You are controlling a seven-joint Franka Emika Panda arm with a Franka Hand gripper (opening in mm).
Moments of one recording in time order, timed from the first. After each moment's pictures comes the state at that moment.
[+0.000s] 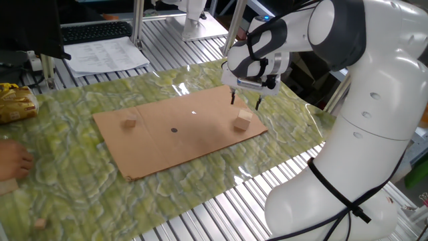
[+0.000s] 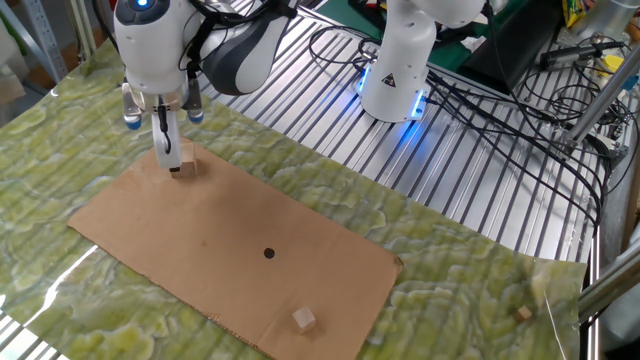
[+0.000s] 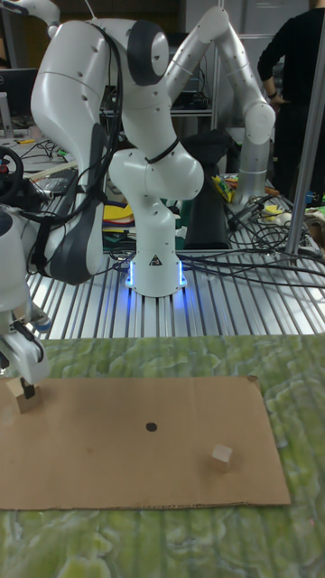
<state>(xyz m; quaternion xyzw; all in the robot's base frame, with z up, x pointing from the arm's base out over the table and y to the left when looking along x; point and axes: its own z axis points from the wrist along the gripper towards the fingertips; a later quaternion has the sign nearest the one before) 0.492 -0.259 0.140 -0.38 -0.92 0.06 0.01</state>
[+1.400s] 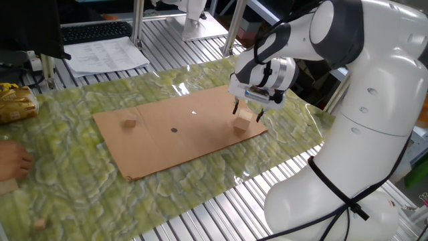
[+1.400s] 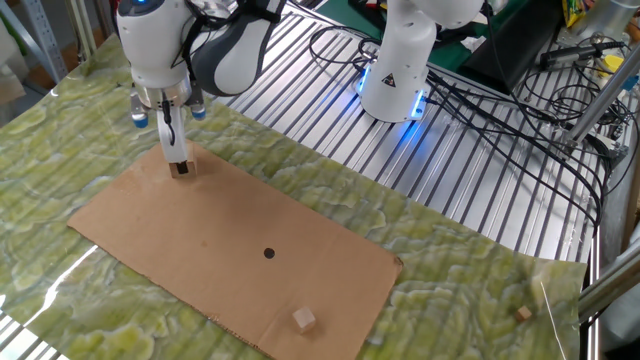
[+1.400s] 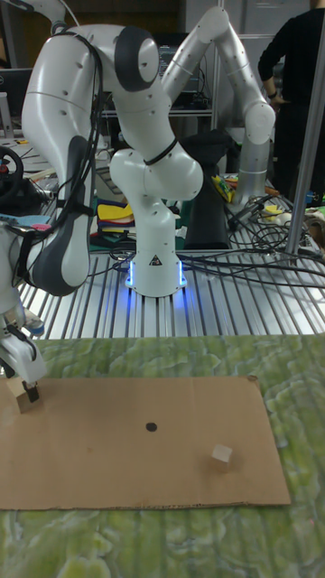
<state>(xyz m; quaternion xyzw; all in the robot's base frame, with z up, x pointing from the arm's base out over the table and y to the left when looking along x) 0.467 -0.270 0.104 -0.38 -0.93 -0.01 0.01</state>
